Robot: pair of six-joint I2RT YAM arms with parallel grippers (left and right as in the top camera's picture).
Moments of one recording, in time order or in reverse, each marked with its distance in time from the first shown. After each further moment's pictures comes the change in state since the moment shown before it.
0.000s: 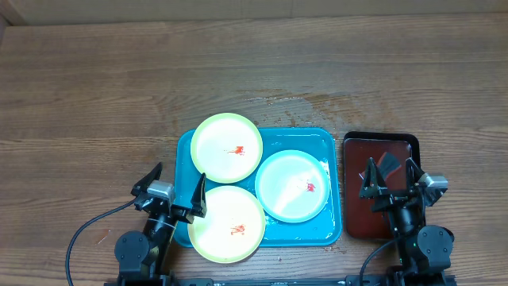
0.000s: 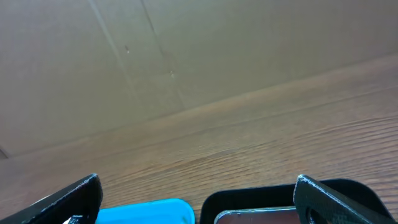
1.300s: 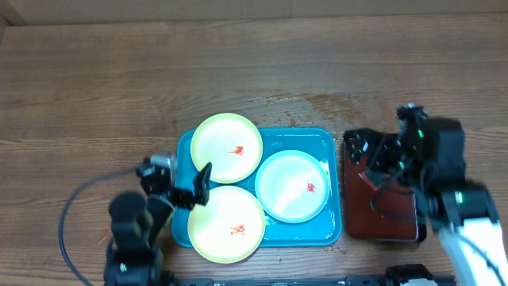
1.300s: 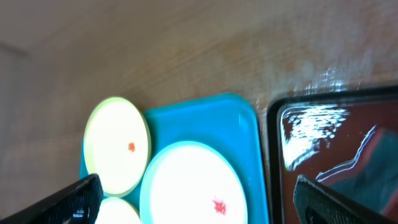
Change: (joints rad) left arm 0.000 0.542 0.284 -0.028 0.099 -0.034; right arm 0.018 1.009 0.900 -0.691 -0.295 0.105
